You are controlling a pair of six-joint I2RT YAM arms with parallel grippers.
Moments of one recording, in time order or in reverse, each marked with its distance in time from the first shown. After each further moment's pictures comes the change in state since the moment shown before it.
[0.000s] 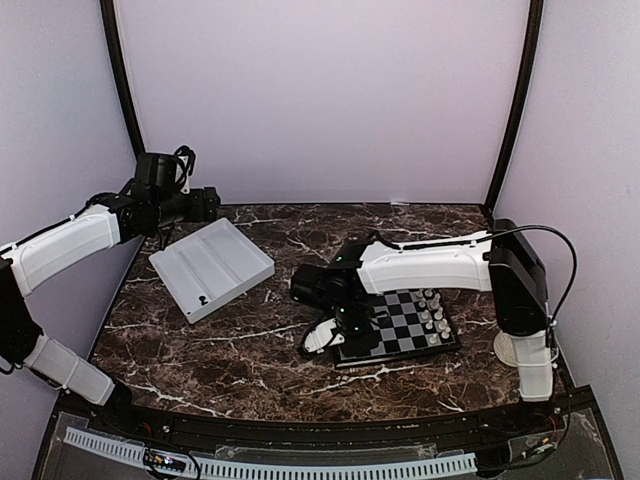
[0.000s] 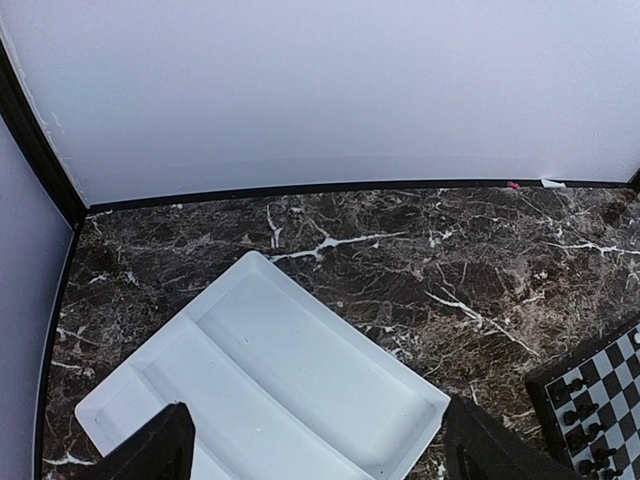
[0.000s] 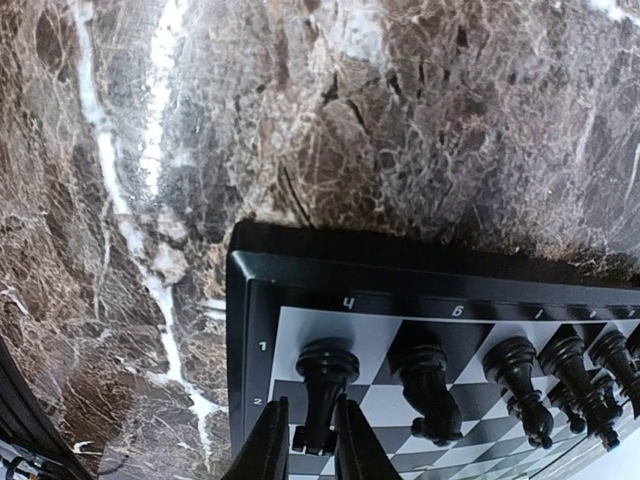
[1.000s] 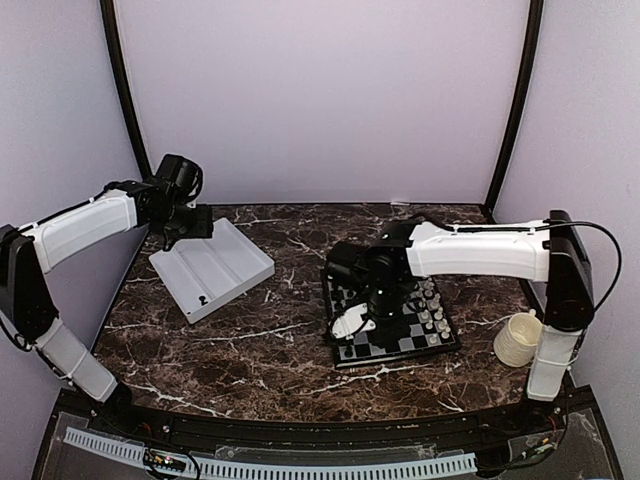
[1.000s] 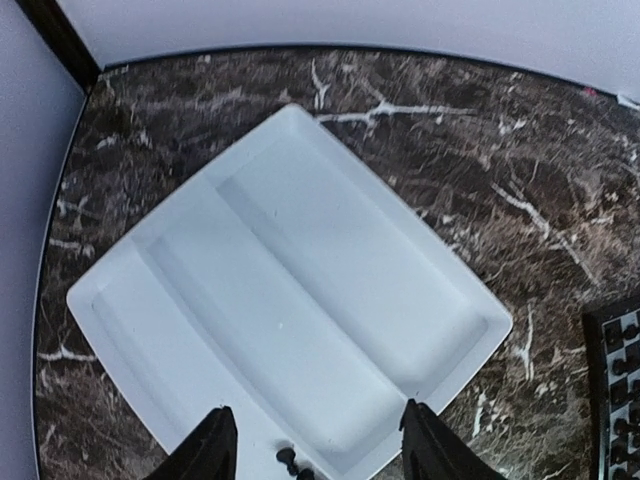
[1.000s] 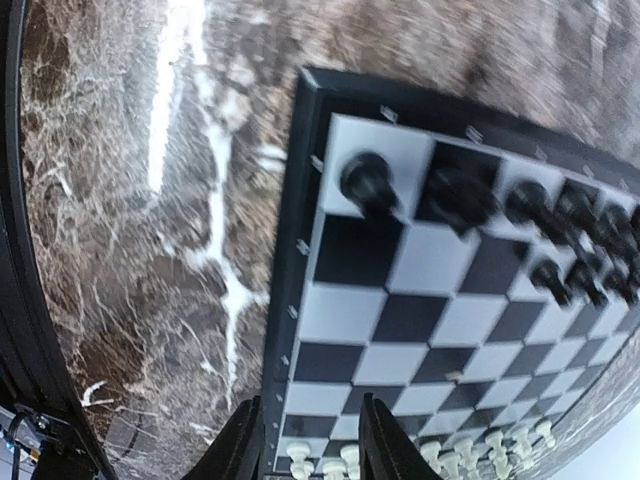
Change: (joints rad) left arm 0.000 0.142 0.142 -0.306 -0.040 -0.112; right arm -0.050 -0.225 -0.172 -0.010 -0.014 -0.039
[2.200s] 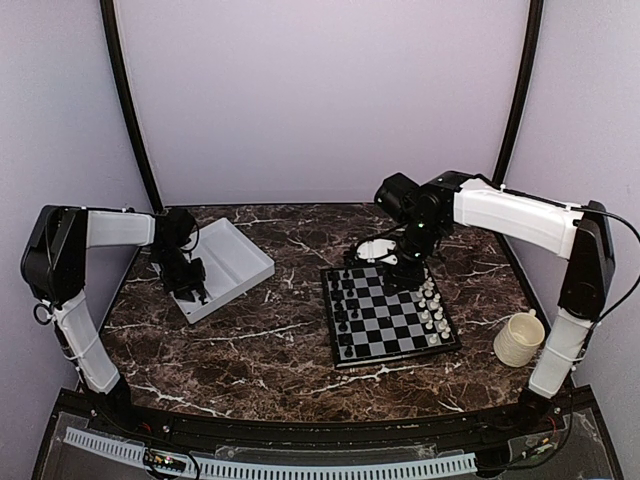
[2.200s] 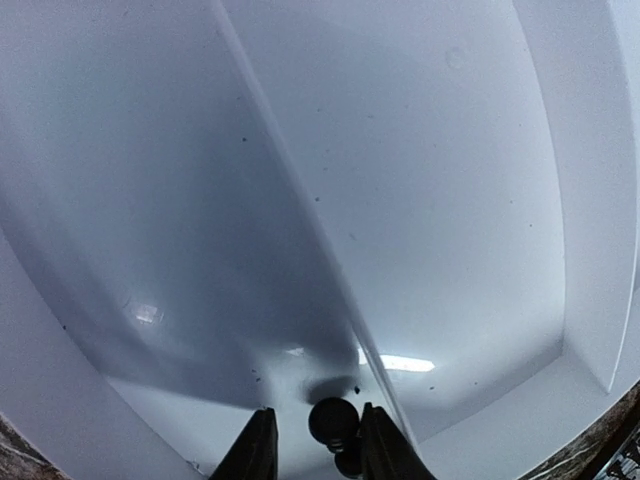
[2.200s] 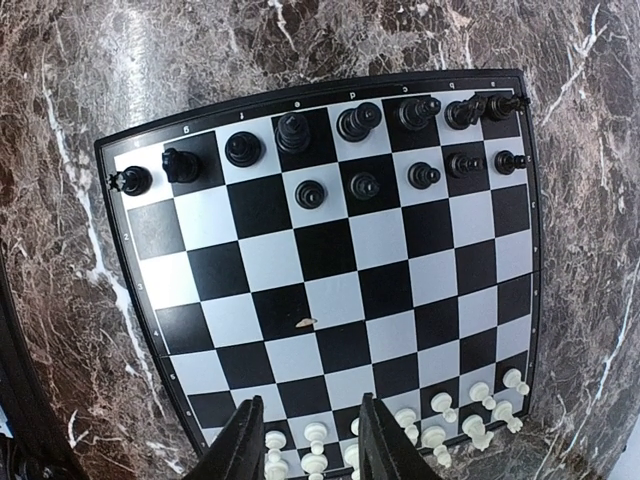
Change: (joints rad) left arm 0.181 0.262 -0.149 -0.168 0.356 -0.281; right arm -0.343 -0.114 0.057 0.104 -0.243 0.002
